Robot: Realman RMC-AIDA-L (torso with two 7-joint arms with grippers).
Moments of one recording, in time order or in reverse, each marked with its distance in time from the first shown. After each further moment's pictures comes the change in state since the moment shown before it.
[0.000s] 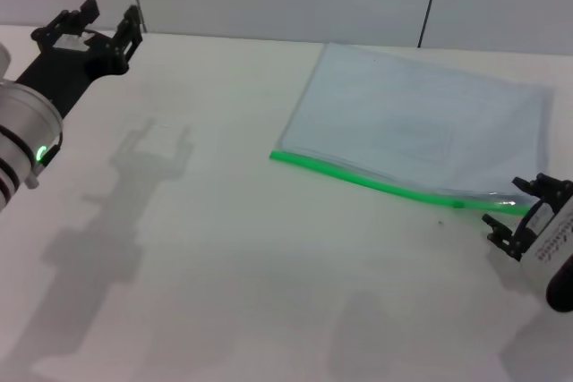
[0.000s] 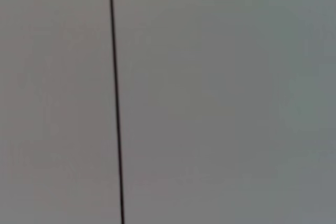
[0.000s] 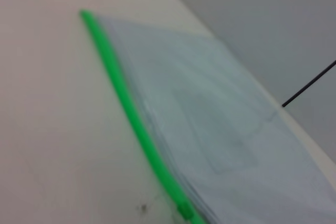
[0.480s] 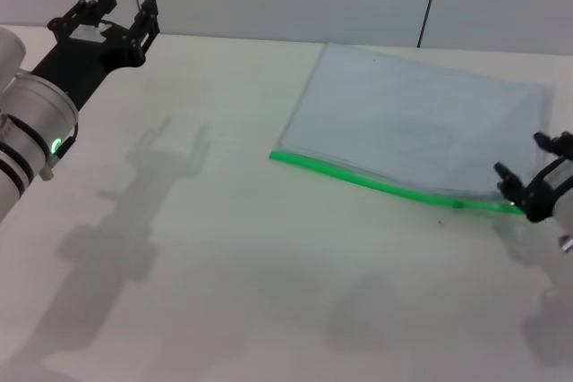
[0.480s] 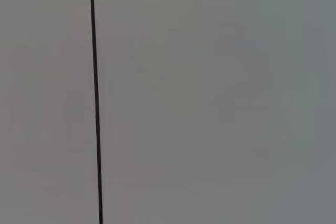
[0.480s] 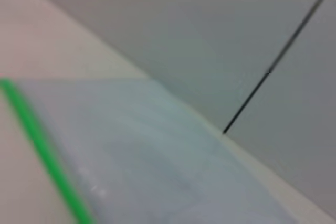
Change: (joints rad) left arm -0.023 -0.001 0.019 0.002 -0.003 -0.016 0.000; right arm 0.037 -0.062 -0.021 0.033 0.002 0.174 0.274
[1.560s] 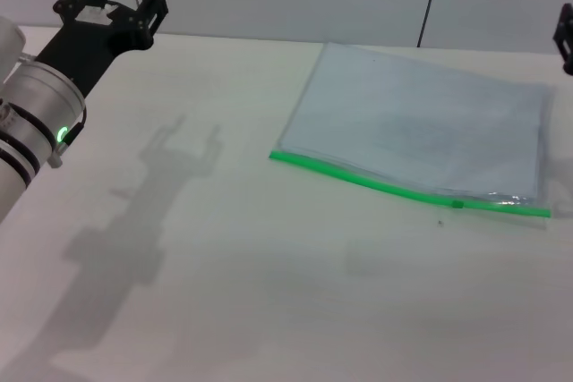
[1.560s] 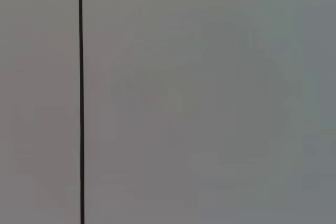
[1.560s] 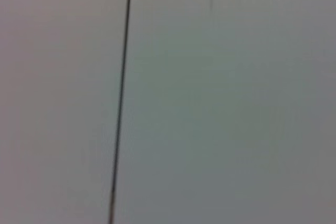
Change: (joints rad) left arm -0.005 -0.008 0.003 -0.016 -0.007 -0.048 0.000; right arm 0.308 0.075 0.047 0.567 0.338 0.771 0.230
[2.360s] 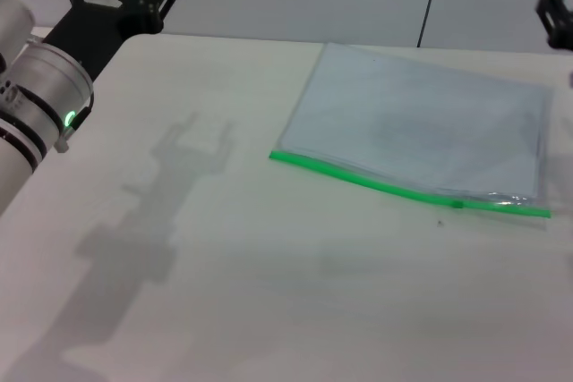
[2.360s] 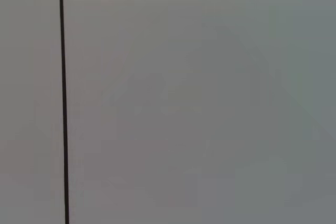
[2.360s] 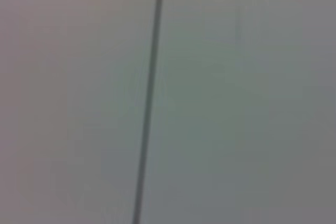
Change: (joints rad) left arm -0.003 -0.001 0.000 -0.067 0.023 0.049 0.000; right arm -0.001 0.001 0.001 -0.096 -0.008 -0.040 -0.005
